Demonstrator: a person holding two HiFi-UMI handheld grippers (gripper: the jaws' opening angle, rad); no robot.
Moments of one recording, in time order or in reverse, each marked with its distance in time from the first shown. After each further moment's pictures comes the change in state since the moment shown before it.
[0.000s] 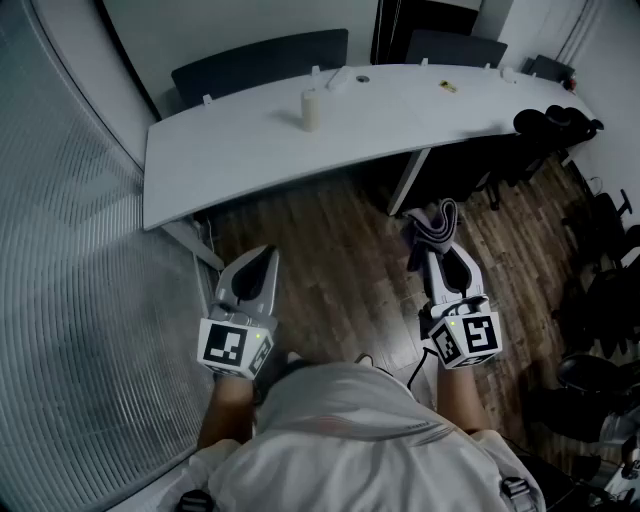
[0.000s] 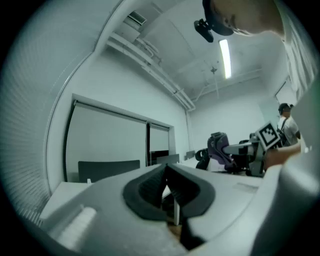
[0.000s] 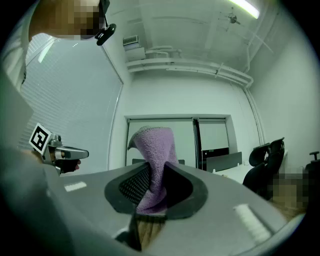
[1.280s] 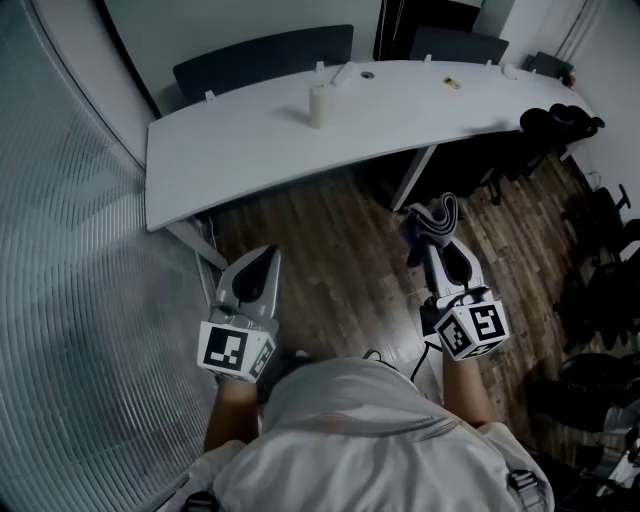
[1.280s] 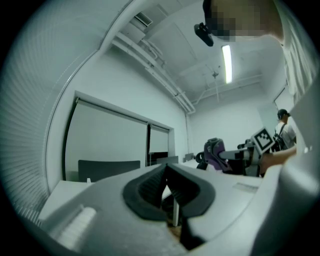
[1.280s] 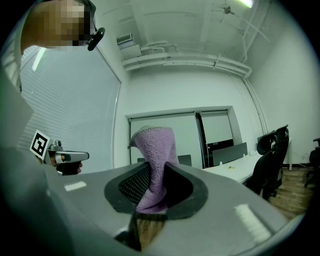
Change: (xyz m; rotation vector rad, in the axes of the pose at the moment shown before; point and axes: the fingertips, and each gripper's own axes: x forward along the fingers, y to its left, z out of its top) left arm -0.019 0.045 -0.005 -0.028 -0.024 -0.027; right arm 0.034 0.039 -0.017 0.091 0.035 0.023
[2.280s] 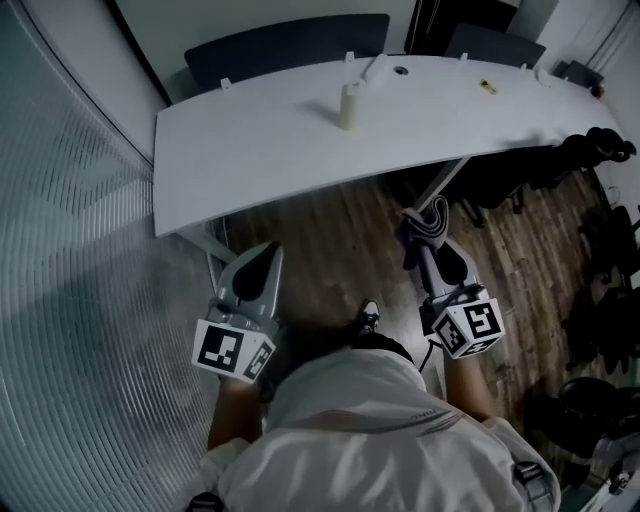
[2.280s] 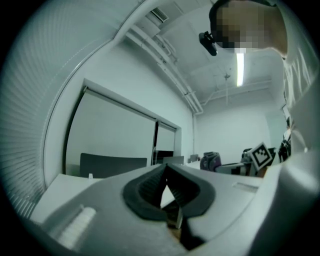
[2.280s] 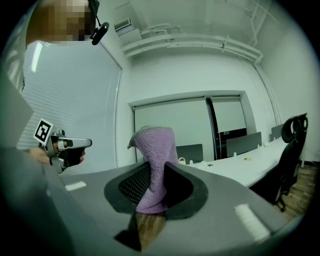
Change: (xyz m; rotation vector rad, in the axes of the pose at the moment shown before) left arm 0.063 0.102 -0.028 -0.085 0.005 0.032; right arm 0.141 -0.002 -0.062 0.002 0.109 0.095
